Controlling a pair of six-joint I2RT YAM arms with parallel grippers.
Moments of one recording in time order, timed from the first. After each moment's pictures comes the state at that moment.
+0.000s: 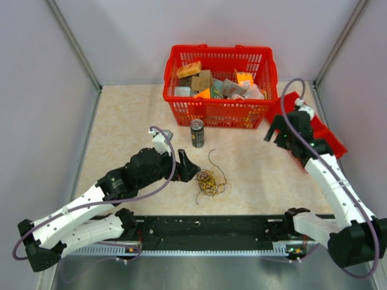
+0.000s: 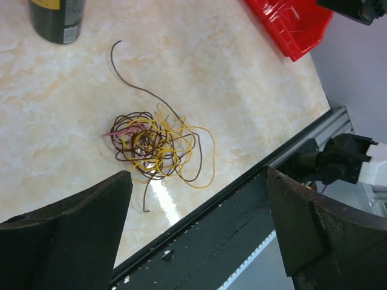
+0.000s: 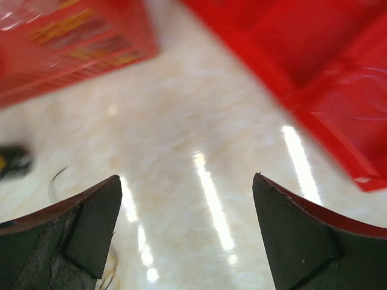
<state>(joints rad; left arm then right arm) -0.93 0.79 0.82 -0.43 -0.09 -0.70 0.12 1.08 0.98 -0.65 0.28 0.49</state>
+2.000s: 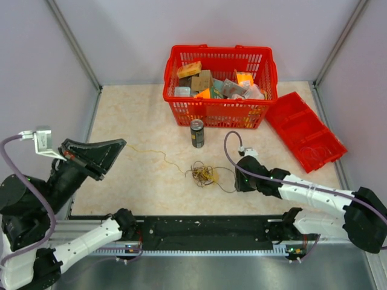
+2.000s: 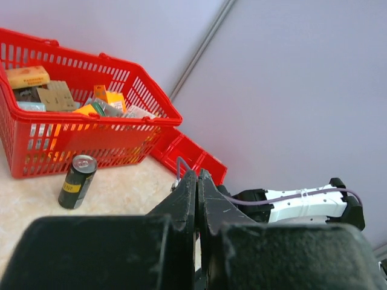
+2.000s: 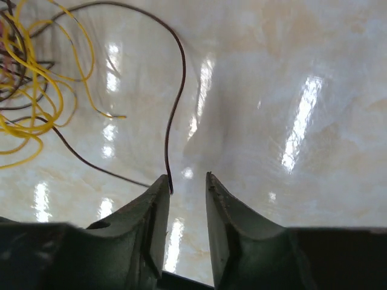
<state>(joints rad) -0.84 0.51 1.39 -0.64 -0.17 -0.55 0.86 1.11 0.51 -0.40 0.21 0.68</state>
